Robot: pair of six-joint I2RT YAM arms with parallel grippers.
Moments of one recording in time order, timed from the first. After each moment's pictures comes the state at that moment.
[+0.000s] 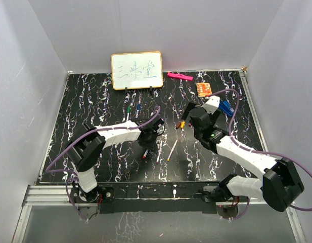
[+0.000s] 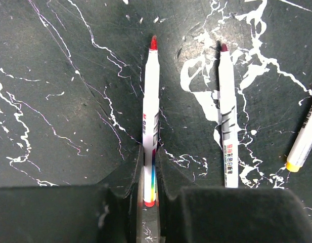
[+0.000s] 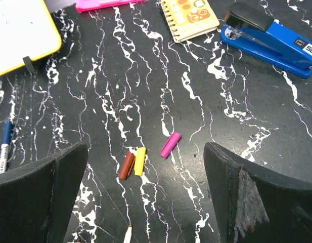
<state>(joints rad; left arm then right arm) -0.87 1.81 1.10 -0.59 -0.09 -0.40 0.61 1.18 0.71 -0.01 0.72 0.57</state>
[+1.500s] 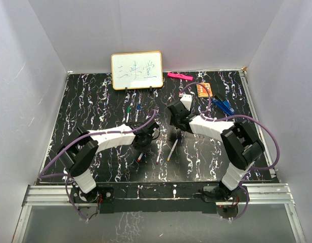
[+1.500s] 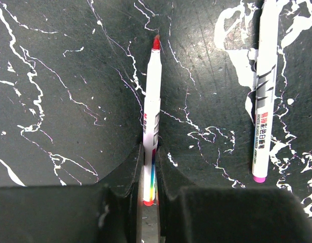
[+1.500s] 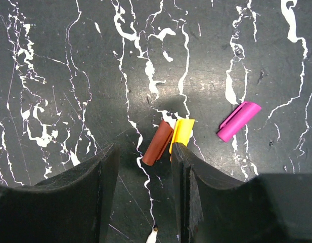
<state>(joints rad) -0.86 1.70 1.00 -0.59 -0.13 -0.39 0.61 1.70 1.01 -0.19 0.47 0.61</state>
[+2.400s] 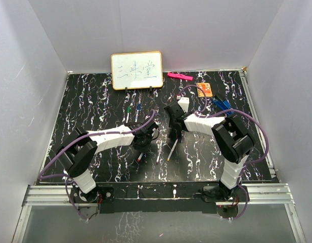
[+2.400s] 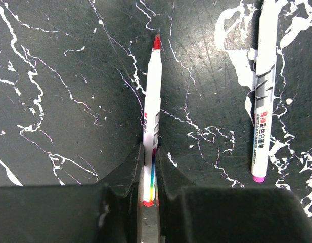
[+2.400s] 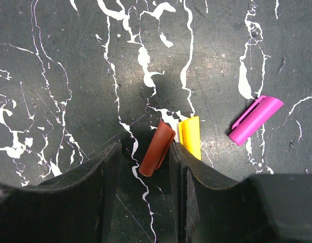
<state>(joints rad) -0.85 1.69 0.98 -0.57 -0.12 -0.39 0.61 1.83 1.07 -0.24 0.46 0.65</state>
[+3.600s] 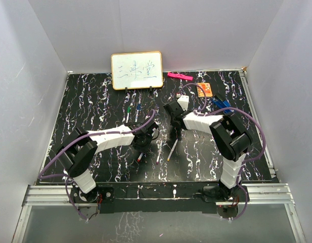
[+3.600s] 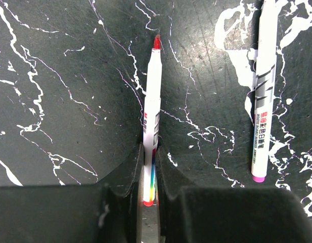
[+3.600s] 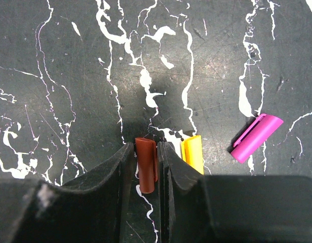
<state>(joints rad) -0.85 1.69 0.98 -0.57 -0.12 -0.39 0.61 1.87 1.11 -0.24 0.48 0.65</state>
